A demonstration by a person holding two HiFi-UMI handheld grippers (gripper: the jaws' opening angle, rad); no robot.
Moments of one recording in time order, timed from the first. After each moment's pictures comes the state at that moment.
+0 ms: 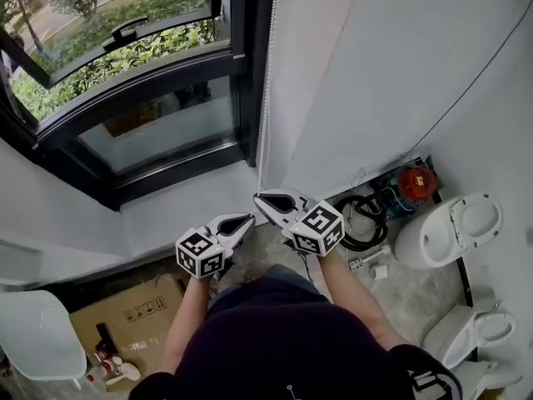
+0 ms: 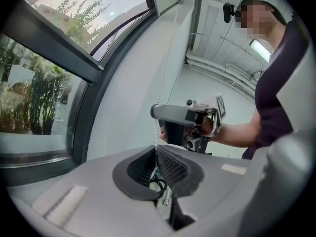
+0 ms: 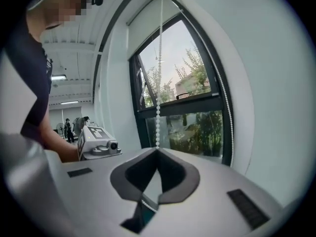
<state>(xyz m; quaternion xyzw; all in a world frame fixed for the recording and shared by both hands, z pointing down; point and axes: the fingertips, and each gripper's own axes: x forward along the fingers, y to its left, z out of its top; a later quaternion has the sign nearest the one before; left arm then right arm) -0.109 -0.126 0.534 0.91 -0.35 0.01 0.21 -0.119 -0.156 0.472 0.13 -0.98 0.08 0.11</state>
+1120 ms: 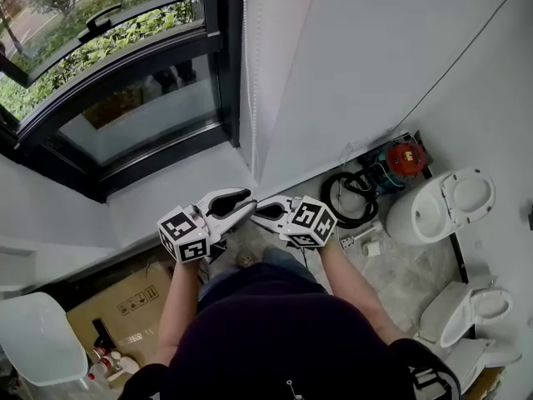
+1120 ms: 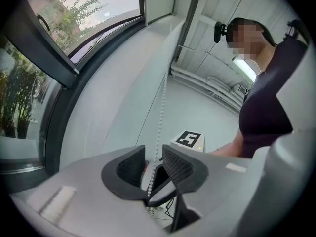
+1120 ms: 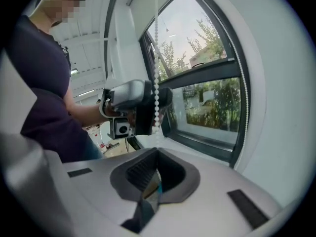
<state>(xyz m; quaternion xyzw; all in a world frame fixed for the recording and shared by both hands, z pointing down) -0.070 -0.115 0.473 0.95 -0.25 -0.06 0.19 -0.082 -0.087 0.554 0.01 -0.96 0.12 0.24</state>
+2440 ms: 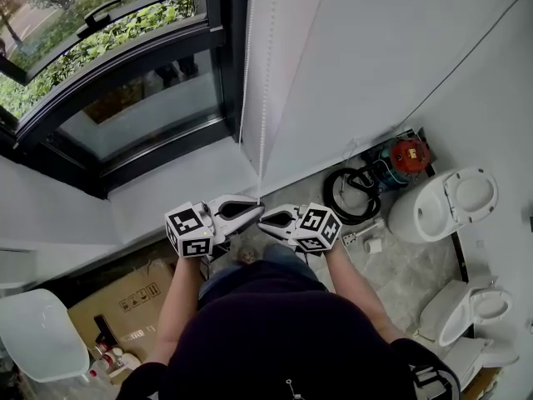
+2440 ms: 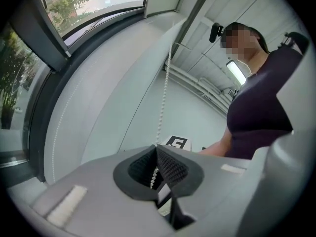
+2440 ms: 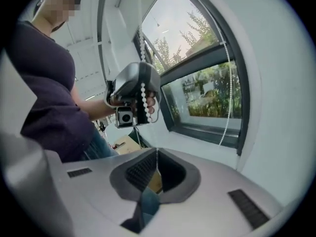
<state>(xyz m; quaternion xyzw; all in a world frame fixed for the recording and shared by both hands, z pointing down) -0.051 -0.105 0.486 0.96 -0.17 -0.05 0.20 -0.063 -0.072 0.592 -0.01 -0.95 0.18 0.24</state>
